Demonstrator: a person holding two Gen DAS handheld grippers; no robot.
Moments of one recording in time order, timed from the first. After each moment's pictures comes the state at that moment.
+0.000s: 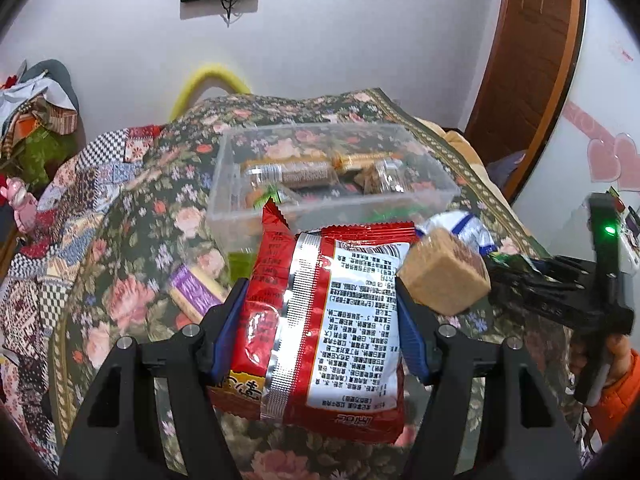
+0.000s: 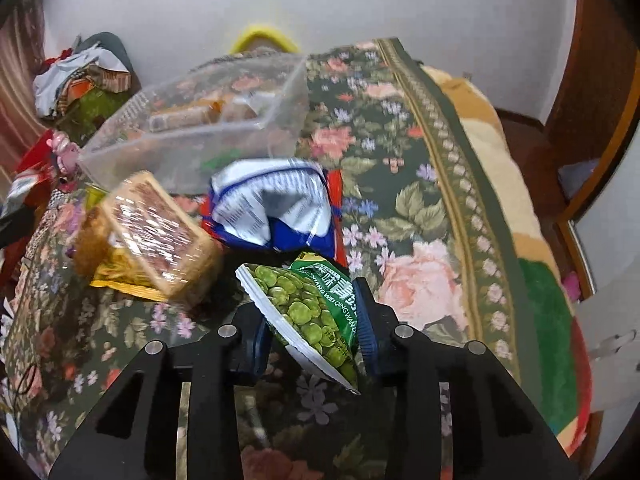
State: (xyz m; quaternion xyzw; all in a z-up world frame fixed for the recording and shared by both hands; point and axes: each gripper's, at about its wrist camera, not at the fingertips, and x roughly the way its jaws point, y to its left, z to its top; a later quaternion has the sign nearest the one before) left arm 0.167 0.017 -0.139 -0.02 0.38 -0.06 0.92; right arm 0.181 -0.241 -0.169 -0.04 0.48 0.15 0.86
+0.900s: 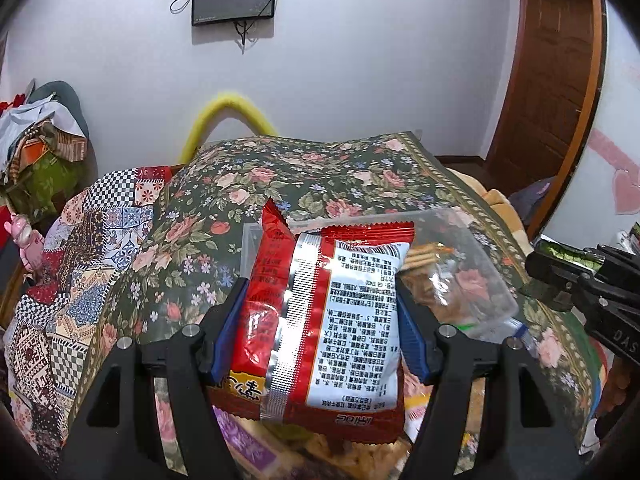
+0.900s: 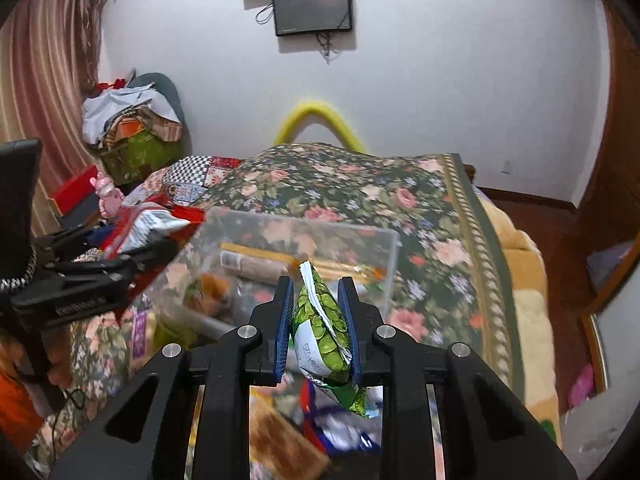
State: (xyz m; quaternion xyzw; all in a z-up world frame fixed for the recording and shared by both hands) left arm 0.280 0.044 -0.109 -0.02 0.35 -0.03 0.94; right arm 0.251 -0.159 -0.093 -0.05 0.38 0.24 0.89
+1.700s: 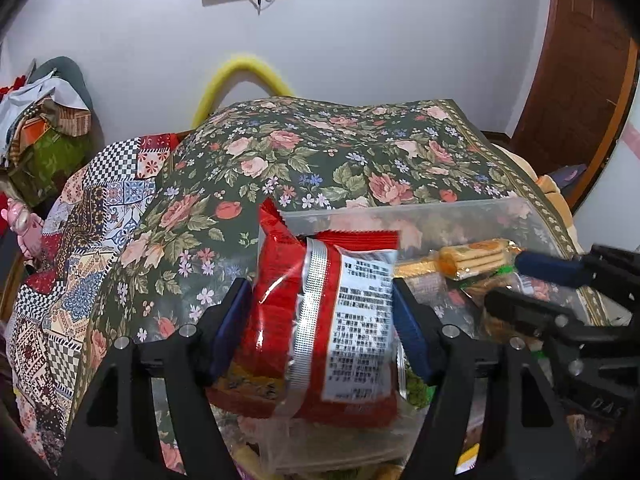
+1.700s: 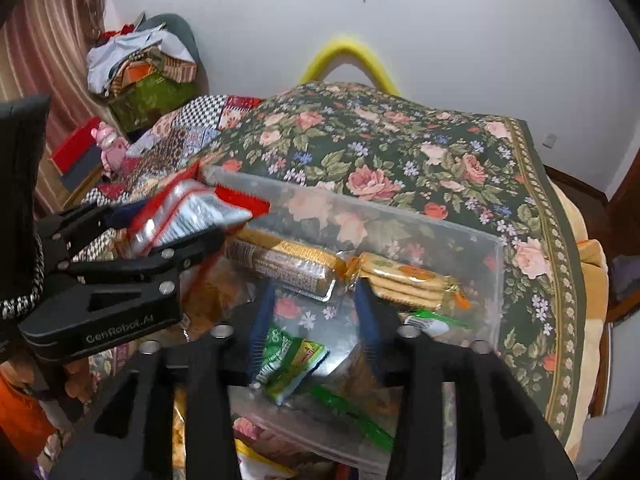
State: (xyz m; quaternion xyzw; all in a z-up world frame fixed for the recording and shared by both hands) left arm 0.350 0.066 -0.156 -0.02 0.41 0.00 0.91; right arm 0.307 -0.102 -0.137 -0.08 0.46 0.27 0.84
